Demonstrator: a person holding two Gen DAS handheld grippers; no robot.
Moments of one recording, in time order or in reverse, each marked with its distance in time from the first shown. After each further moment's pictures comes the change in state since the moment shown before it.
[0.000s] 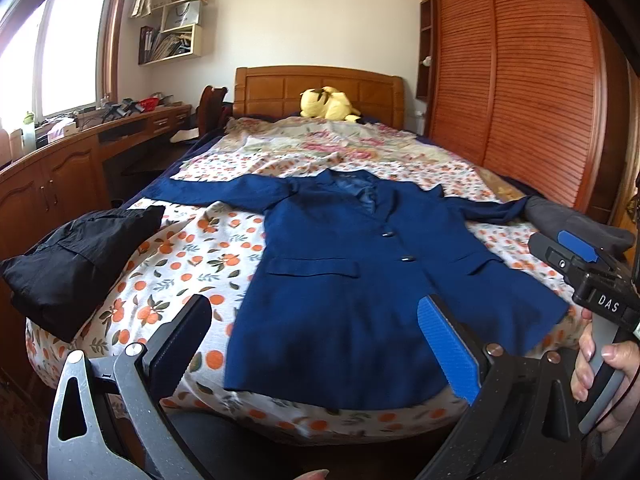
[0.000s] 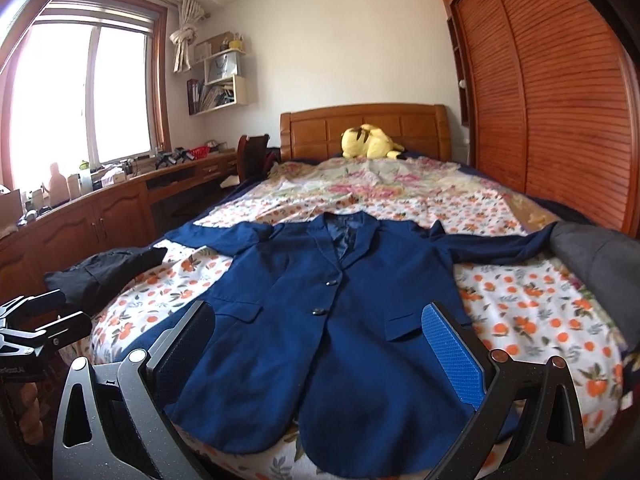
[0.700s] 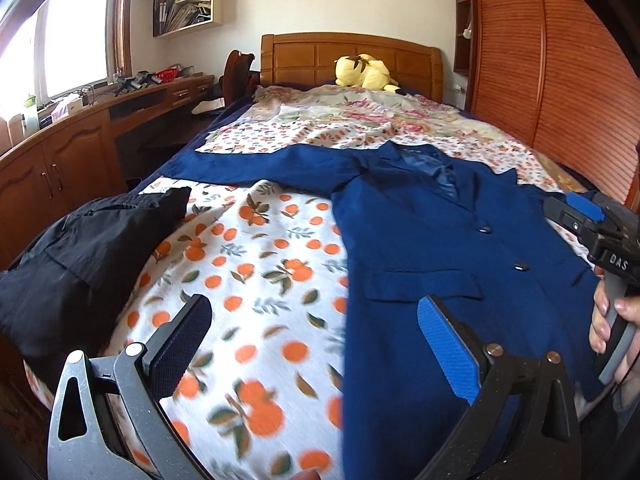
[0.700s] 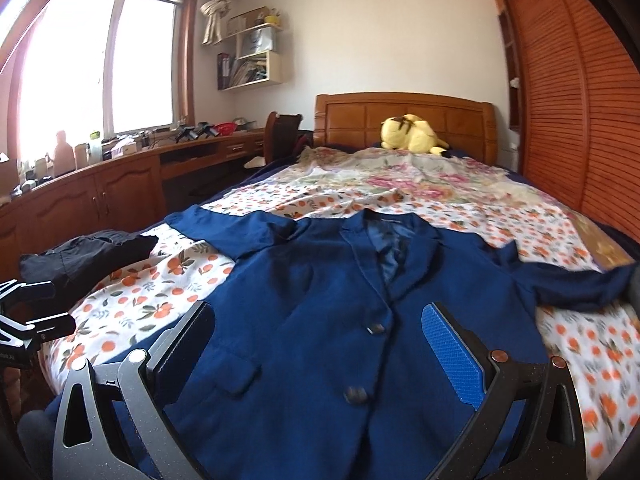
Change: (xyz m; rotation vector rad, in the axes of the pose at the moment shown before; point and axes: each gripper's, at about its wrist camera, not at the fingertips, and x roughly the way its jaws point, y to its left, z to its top) left arm 0.122 0.092 0.022 -0.002 0.112 0.089; right arm 0.171 0.011 0.045 -0.122 0.036 0.106
